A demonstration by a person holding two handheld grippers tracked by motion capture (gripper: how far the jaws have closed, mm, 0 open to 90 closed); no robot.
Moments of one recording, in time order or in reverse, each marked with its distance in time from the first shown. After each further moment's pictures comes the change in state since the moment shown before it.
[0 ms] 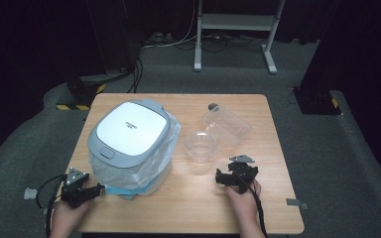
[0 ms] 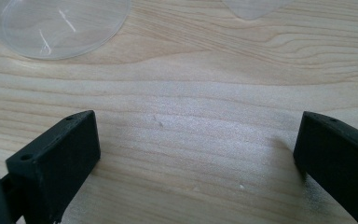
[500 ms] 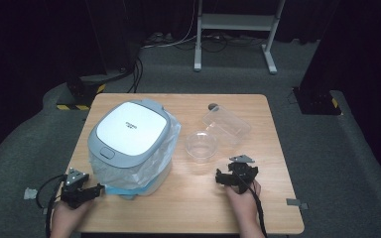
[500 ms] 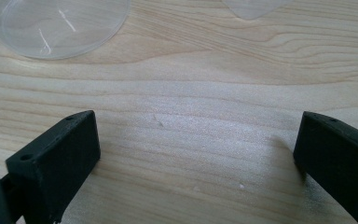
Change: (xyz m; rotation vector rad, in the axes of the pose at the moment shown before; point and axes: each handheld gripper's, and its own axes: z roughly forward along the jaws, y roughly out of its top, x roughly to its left) left arm 0.000 0.000 -0.001 0.002 0.003 0.006; right arm 0.000 0.000 0.000 0.000 -0.001 -0.001
